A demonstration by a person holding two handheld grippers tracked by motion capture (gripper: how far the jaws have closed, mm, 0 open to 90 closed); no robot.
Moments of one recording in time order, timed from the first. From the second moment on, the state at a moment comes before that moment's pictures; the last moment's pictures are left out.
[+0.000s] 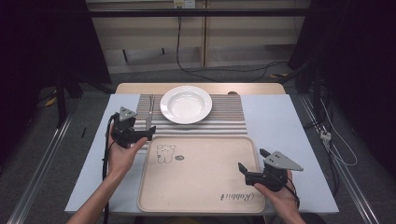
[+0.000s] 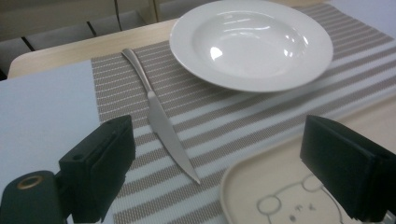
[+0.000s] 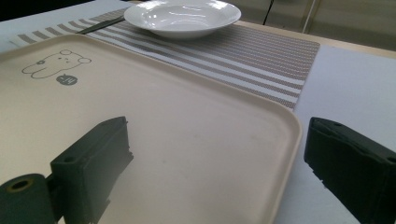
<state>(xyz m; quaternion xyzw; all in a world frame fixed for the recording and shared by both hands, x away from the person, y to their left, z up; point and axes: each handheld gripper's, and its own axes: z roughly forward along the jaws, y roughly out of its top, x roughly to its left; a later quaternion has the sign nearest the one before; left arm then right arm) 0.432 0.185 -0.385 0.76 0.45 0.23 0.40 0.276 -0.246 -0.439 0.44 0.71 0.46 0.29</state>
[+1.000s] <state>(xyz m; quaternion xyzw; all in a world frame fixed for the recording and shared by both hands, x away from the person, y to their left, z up) 0.525 0.182 -0.378 0.77 0.48 0.24 0.34 0.277 -0.244 -0.440 0.43 0.72 0.46 0.28</state>
